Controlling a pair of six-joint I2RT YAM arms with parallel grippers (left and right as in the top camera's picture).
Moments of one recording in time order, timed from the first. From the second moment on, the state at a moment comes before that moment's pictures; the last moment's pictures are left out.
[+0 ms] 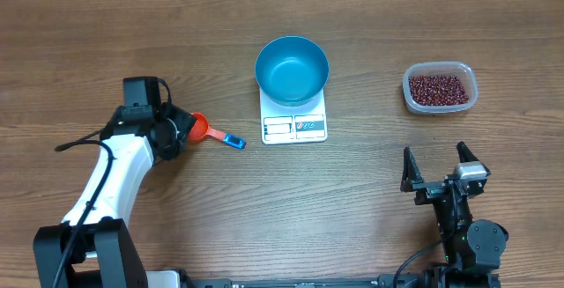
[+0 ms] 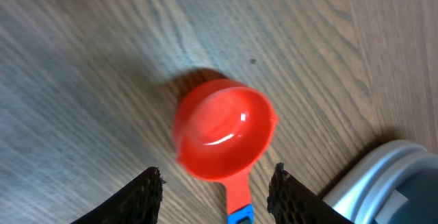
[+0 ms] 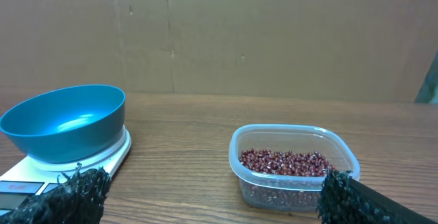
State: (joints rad) left arm 0.07 1.54 0.92 -0.51 0.11 -0.99; right arm -0.10 0.01 0.02 -0.02 -0.20 -0.01
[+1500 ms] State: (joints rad) left arm 0.01 1.75 0.92 -0.41 -0.01 -0.99; right arm -0.10 0.01 0.02 -0.02 -0.20 -0.01
